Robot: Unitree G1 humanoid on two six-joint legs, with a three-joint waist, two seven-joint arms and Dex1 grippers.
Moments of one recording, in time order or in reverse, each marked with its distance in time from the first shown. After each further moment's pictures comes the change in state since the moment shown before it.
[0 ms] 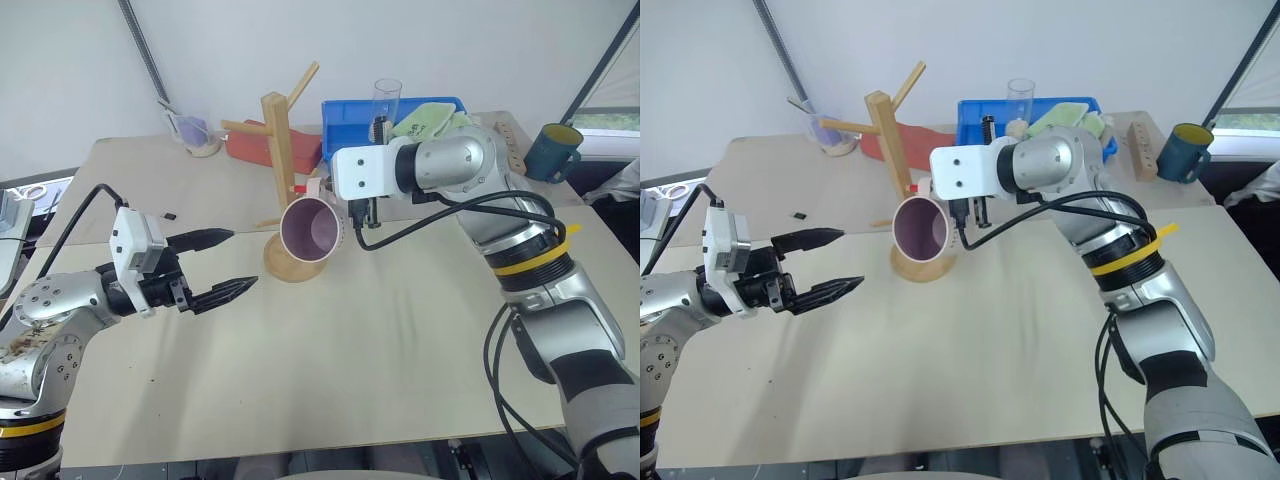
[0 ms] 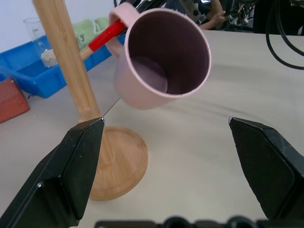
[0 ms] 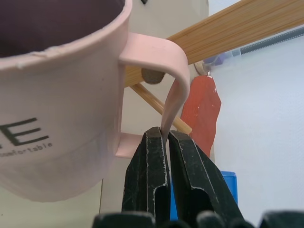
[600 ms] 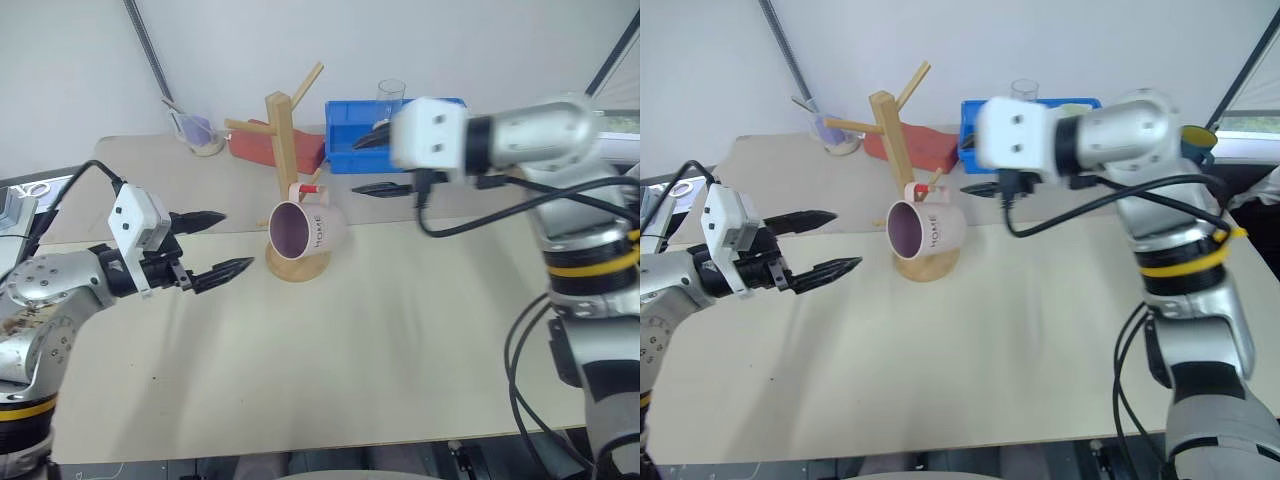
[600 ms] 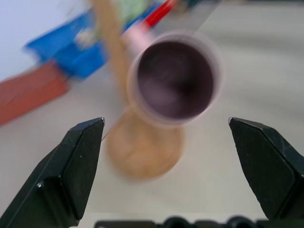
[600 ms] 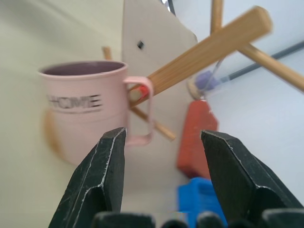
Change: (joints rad) left arm -0.057 0.122 -0.006 0.046 0.113 0.109 0.124; right arm 0.127 -0.220 -0.311 -0.239 0.414 0.222 0.226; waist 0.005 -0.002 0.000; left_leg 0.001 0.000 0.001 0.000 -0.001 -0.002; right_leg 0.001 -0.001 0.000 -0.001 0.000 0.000
